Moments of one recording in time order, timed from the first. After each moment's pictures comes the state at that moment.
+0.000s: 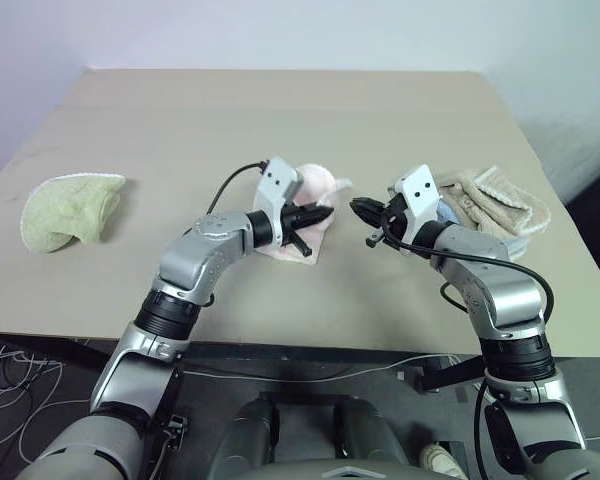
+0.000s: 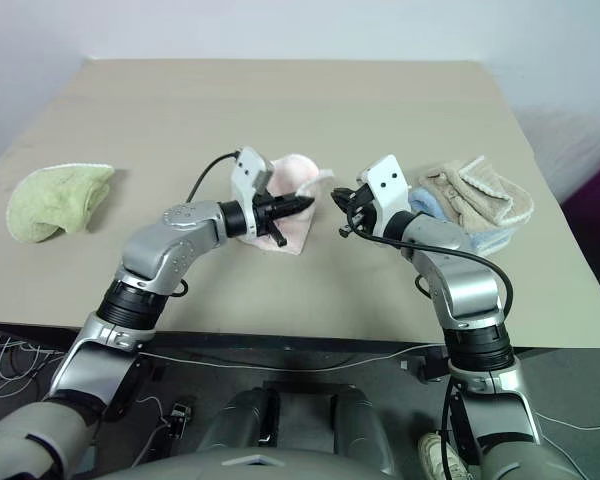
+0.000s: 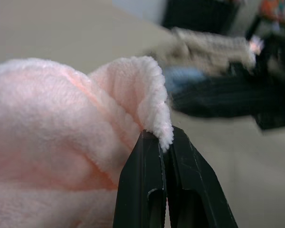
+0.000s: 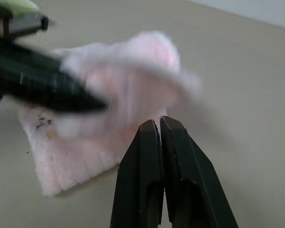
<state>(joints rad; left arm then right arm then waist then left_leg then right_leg) -0.71 0.35 -0.26 0.11 -0.43 0.59 -0.65 -0.48 -0.42 0.02 -0.19 0.26 0.62 0.57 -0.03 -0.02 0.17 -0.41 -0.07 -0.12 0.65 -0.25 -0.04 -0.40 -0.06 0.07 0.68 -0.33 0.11</state>
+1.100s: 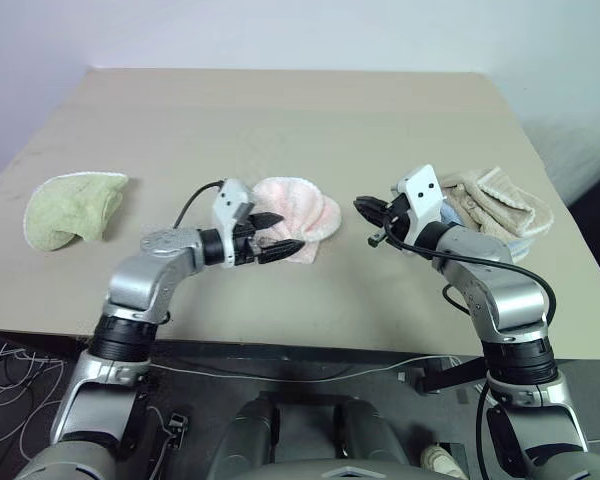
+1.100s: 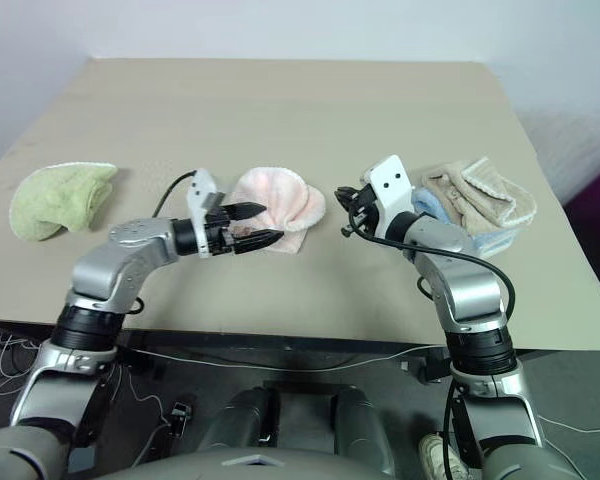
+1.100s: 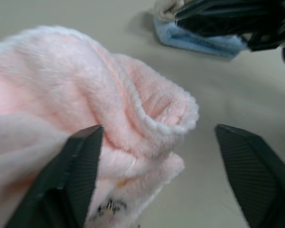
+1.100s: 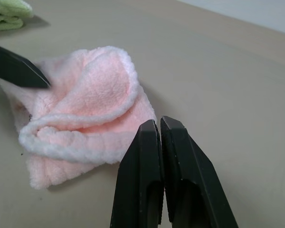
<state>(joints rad) -0.53 0.49 -0.03 -0.02 -0.48 0.62 -0.90 -0.47 -0.43 0.02 -0.21 0.26 0.61 0.55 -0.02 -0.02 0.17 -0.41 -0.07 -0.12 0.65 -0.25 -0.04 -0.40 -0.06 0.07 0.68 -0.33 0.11</state>
